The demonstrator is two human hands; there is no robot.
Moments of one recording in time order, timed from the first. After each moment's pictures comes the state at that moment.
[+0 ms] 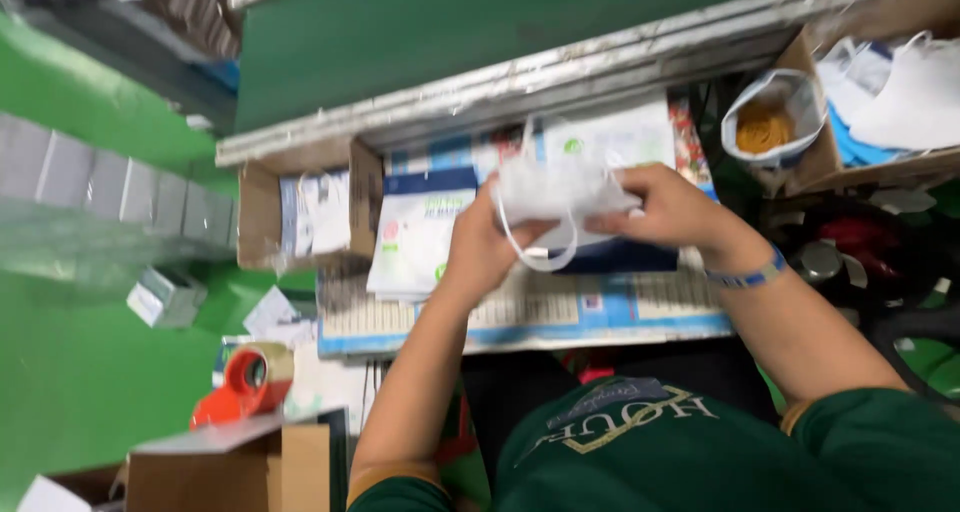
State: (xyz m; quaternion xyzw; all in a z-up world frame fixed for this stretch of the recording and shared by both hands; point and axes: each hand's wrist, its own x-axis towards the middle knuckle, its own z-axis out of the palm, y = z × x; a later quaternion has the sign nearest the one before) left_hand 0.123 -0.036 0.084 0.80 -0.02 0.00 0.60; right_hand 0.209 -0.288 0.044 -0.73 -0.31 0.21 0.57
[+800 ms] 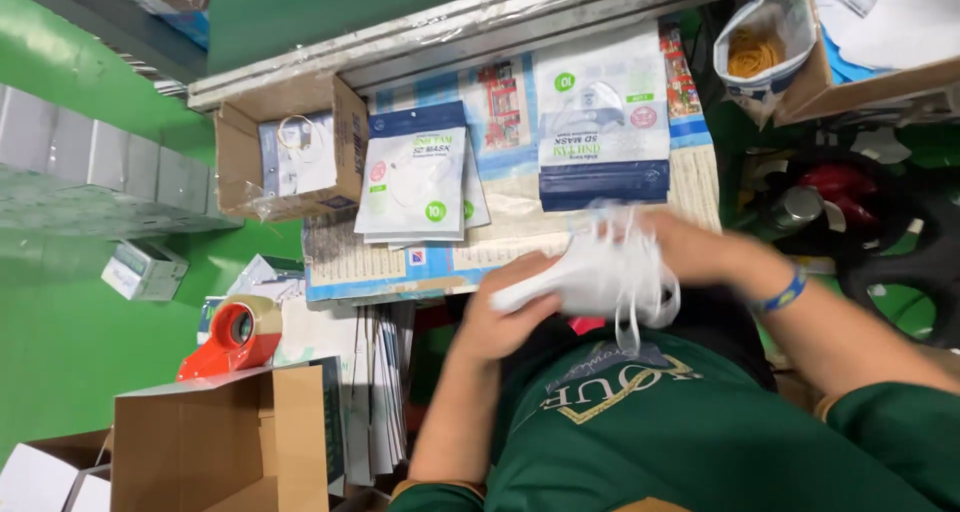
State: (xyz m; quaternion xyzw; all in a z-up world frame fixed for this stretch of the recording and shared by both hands) left_hand -0.028 -0.044 0.009 0.77 -0.08 -0.02 0.63; right_hand 0.105 -0.324 -0.030 -0.73 -0.41 0.21 0.51
